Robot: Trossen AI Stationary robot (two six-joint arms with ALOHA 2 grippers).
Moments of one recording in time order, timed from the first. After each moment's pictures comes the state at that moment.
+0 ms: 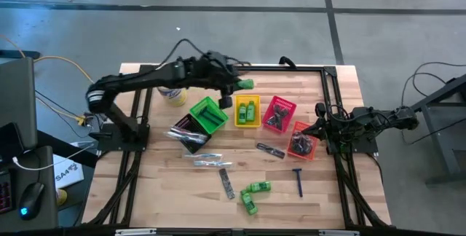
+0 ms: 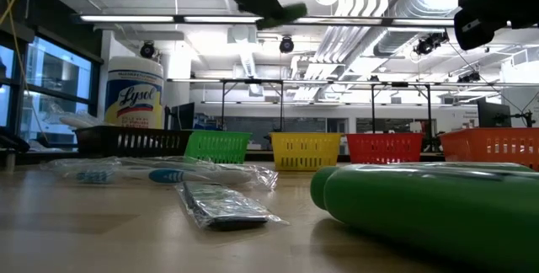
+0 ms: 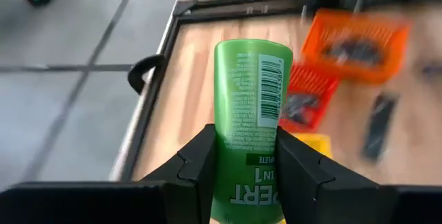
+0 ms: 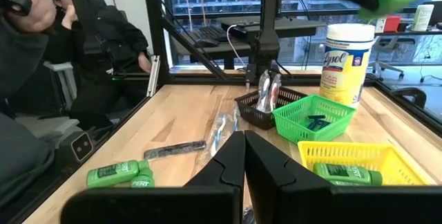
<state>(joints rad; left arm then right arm) 0.26 1.56 1.56 -0.53 -0.03 0.24 0.22 0.03 0.23 -0.26 0.07 0.06</state>
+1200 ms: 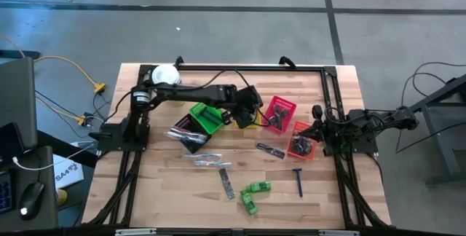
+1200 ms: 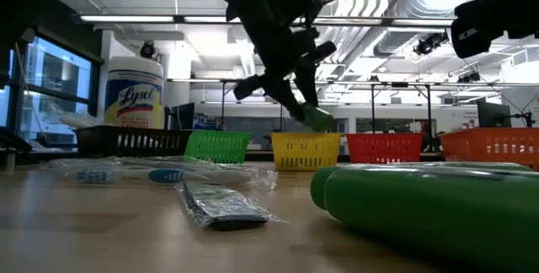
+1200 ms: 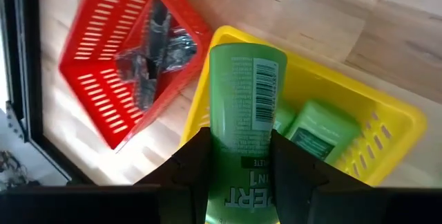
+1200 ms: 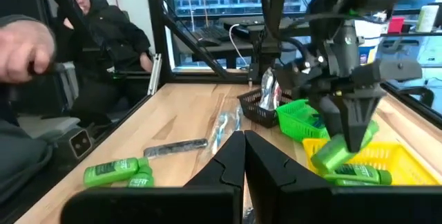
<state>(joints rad) 0.16 2.01 1.66 -0.59 -0.04 1.40 0.22 0.03 0.16 -0.18 0.07 0.05</state>
